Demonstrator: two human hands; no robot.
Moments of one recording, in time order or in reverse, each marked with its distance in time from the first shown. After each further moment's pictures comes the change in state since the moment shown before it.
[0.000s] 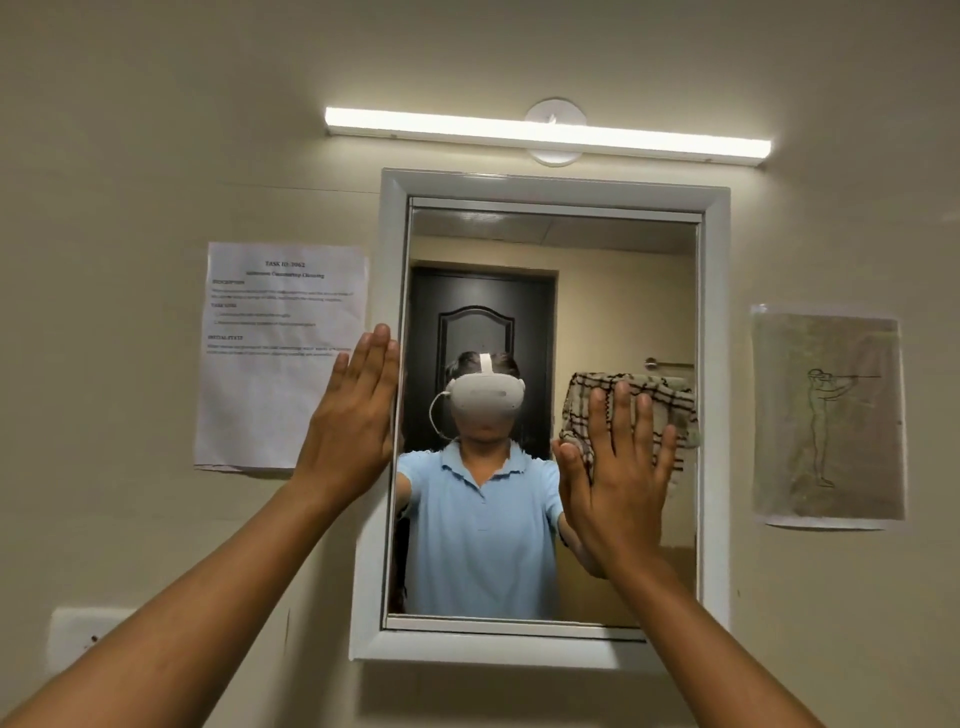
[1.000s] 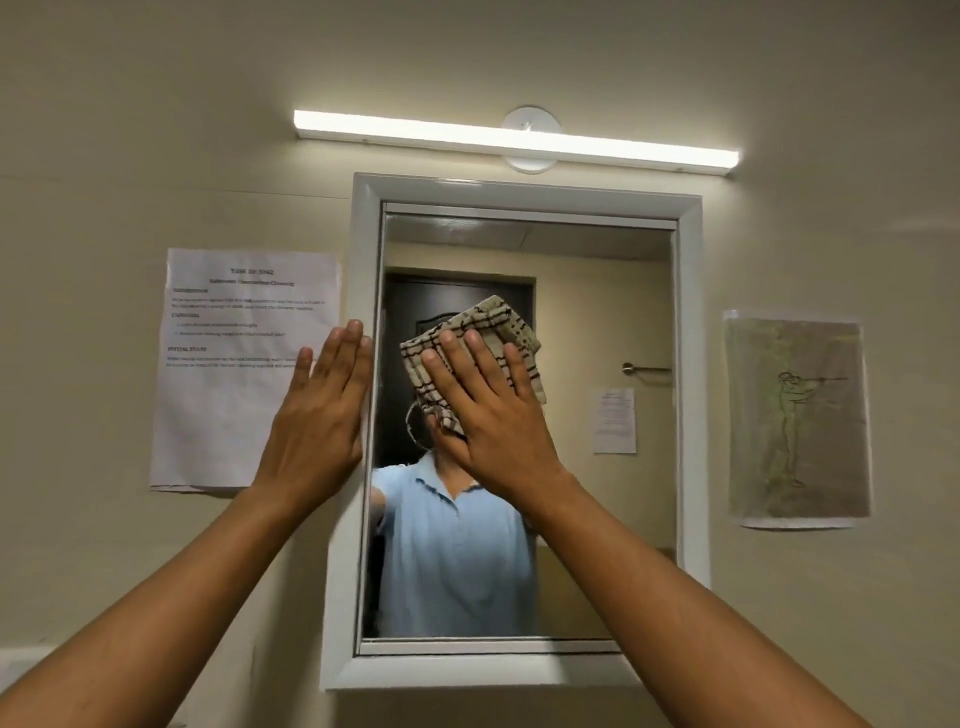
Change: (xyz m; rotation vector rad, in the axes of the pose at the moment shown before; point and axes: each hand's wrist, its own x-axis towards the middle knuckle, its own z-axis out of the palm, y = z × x) left_hand 0.009 -0.011 -0.001 0.031 0.048 0.036; right_hand 0.075 -0.077 0.013 -0.126 -0.030 -0.566
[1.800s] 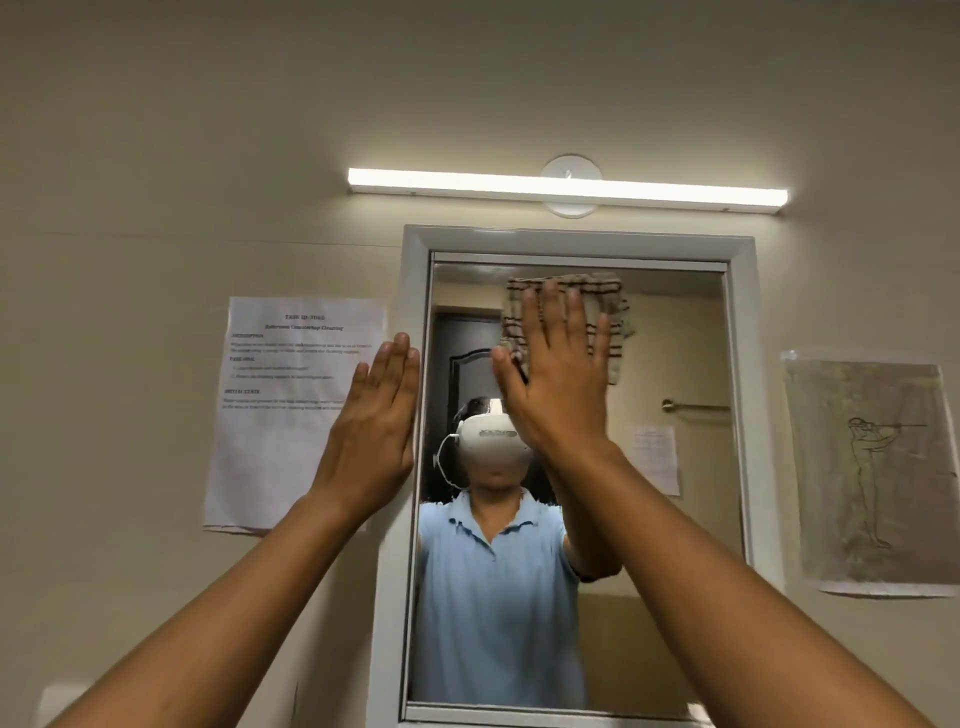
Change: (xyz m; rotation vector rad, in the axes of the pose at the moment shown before) left_hand 0.033 -0.007 -0.004 -0.097 0.006 -0.023; right_hand 0.074 0.029 -0.017 0.087 0.081 0.402
